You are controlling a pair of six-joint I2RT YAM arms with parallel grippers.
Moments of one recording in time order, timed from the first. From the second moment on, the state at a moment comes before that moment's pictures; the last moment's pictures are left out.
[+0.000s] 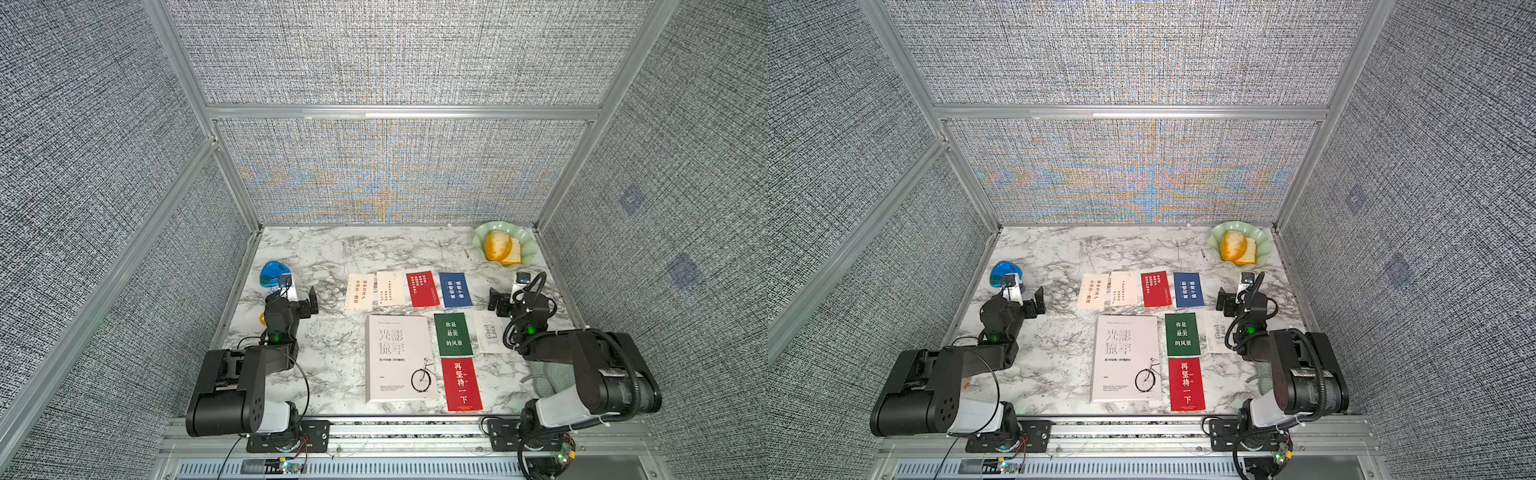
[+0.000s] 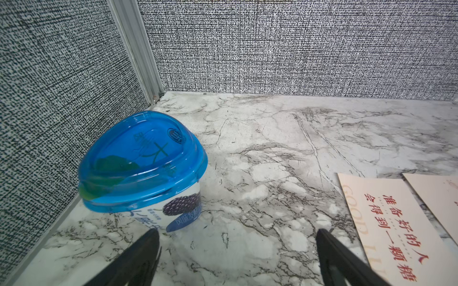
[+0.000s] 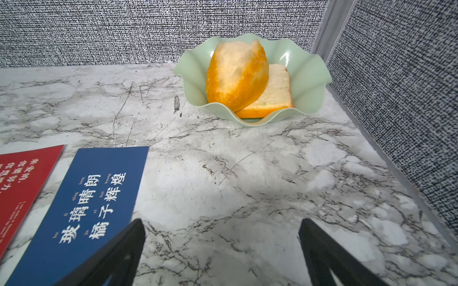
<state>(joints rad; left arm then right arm) 0.01 1.42 0.30 0.83 0.00 0.00 -0.03 1.52 0.36 0.79 0.03 0.01</state>
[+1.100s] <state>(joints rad) -0.44 1.18 0.70 0.01 -0.21 -0.36 0.32 1.28 1.05 -0.61 0.20 0.44</state>
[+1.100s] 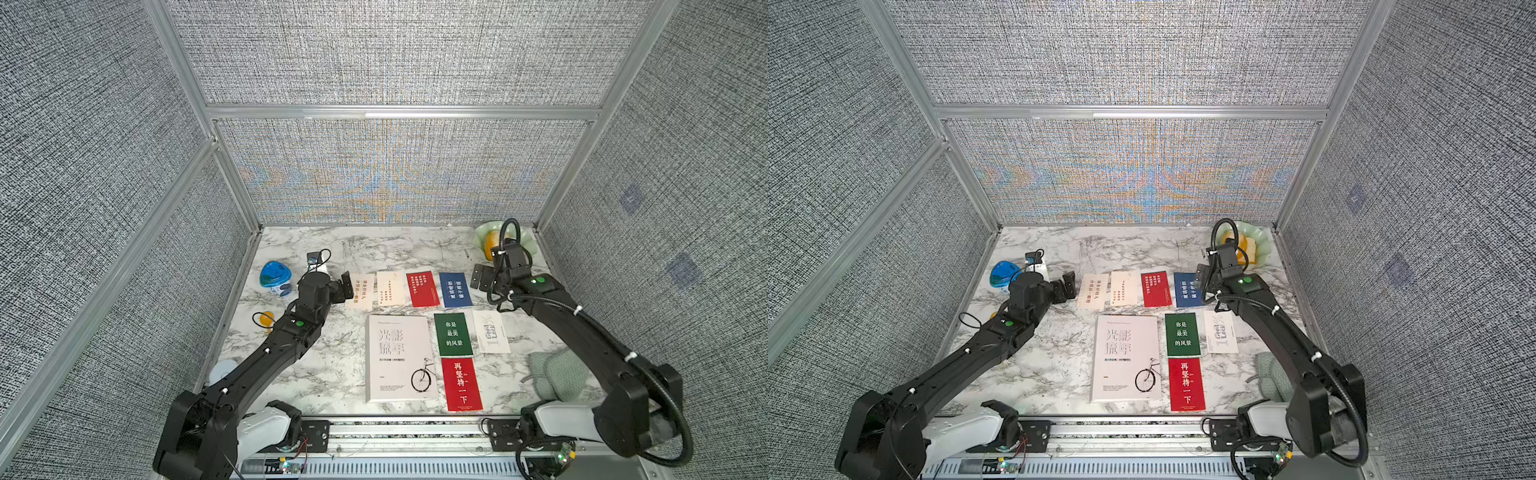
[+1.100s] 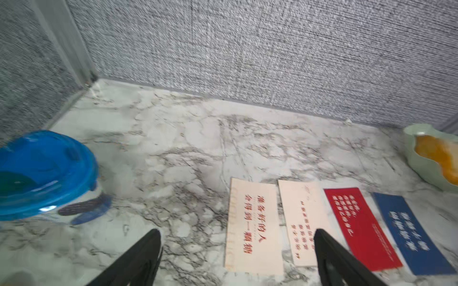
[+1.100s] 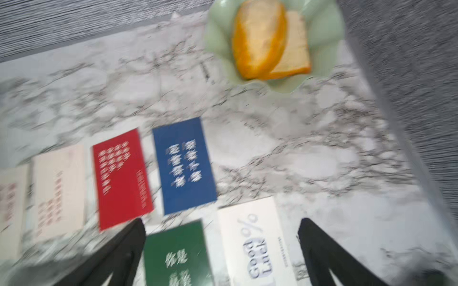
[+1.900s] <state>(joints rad) -0.71 1.33 0.63 -0.28 0.11 -0.55 0.56 1.36 0.71 -0.33 -0.45 0.65</state>
